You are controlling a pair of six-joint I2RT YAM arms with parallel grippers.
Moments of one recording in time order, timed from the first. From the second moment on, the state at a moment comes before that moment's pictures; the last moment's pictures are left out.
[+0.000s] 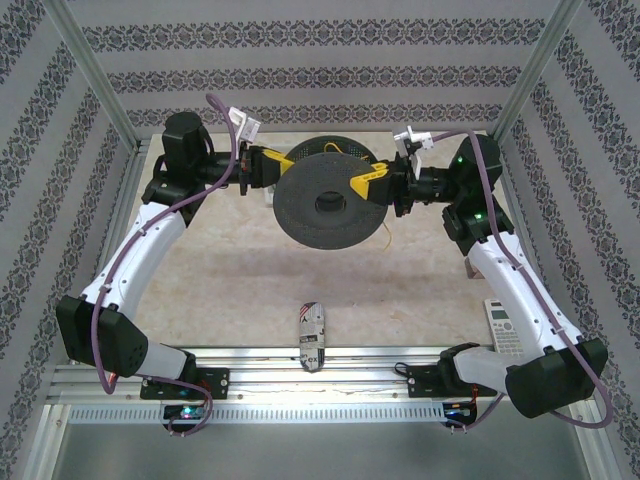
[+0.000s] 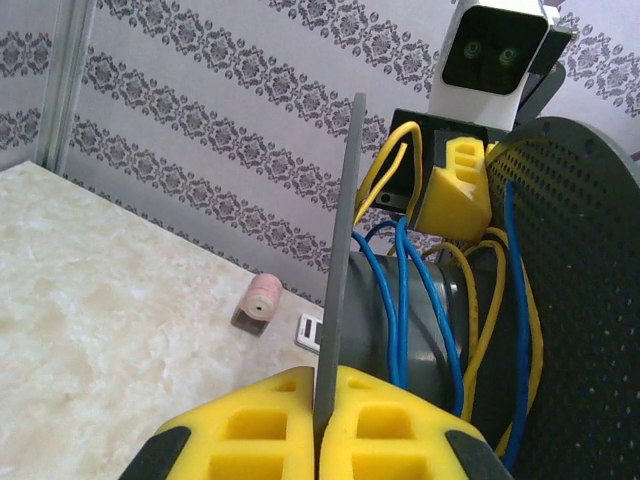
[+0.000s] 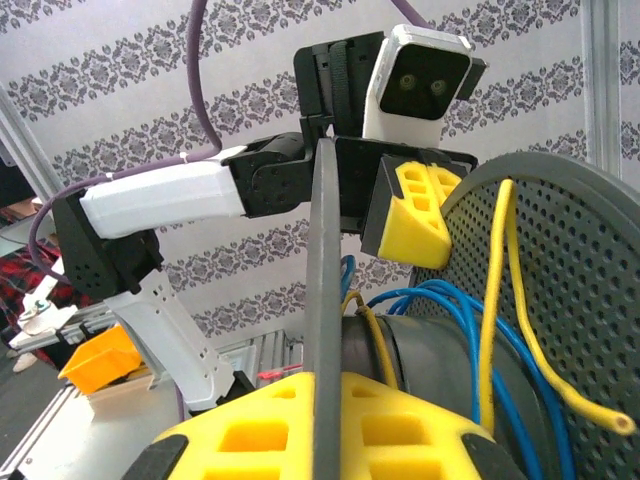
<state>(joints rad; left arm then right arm) -0.23 1.42 1.38 -0.06 1.20 -0.35 0.27 1.20 1.20 0.11 -1.24 0.41</state>
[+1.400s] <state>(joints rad) -0.24 1.44 1.61 -0.26 0.82 -0.52 0.01 0.99 0.91 0.08 -0.93 0.37</state>
